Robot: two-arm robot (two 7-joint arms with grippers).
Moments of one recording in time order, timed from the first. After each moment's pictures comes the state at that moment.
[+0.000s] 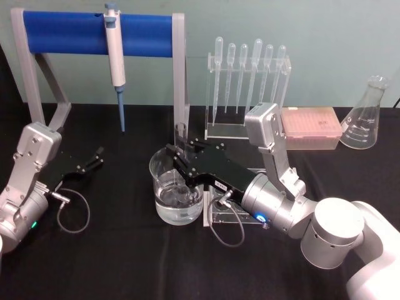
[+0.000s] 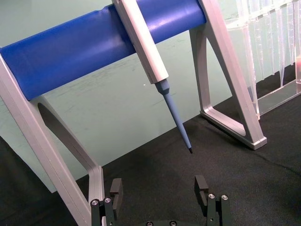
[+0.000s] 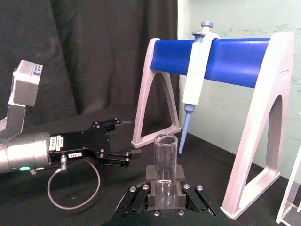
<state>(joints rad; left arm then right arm) -0.20 0.60 0.45 -1.41 -0.25 -0.12 0.03 0.31 0.26 -0.53 -1.43 0.34 -0.03 0.43</state>
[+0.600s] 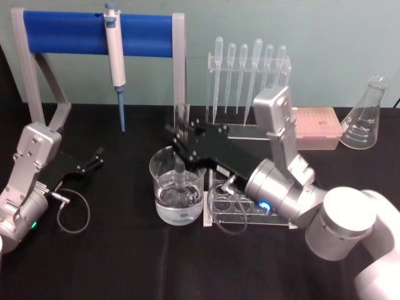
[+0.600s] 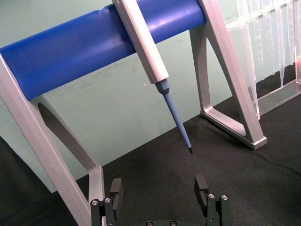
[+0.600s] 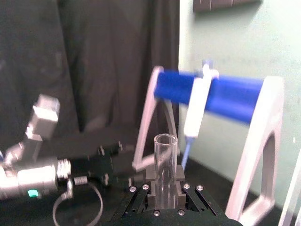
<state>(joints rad) -0.20 0.60 0.45 -1.41 -0.25 -0.12 0.03 0.30 0.27 -0.50 -1.53 0.33 -0.01 0.42</state>
